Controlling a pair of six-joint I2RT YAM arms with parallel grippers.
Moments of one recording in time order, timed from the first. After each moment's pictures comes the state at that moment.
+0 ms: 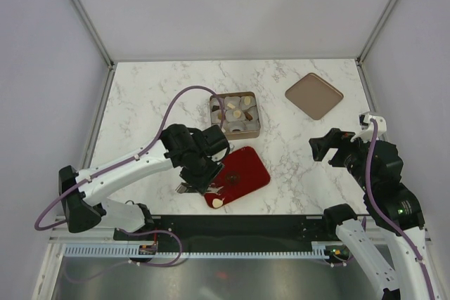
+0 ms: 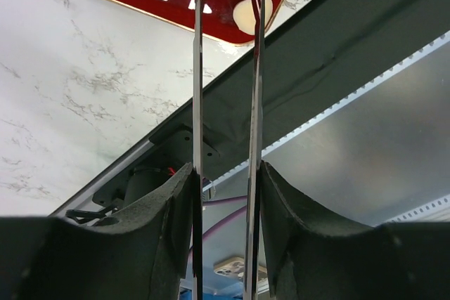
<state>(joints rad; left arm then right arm) -1.05 1.35 1.31 -1.35 0.02 -0.35 0.26 0.46 0.93 -0.80 0.03 0.40</state>
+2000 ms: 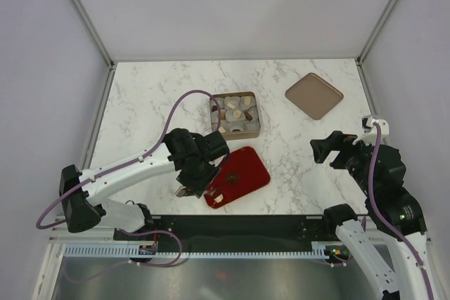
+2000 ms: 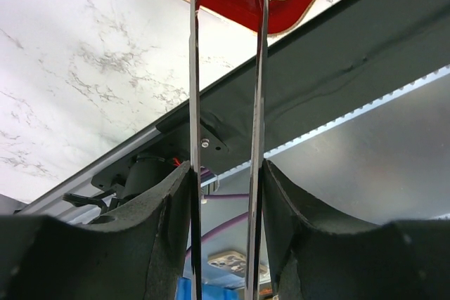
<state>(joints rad) -1.06 1.34 1.23 -1.36 -0.01 -0.42 0.26 0.43 0.92 -0.80 0.03 0.40</state>
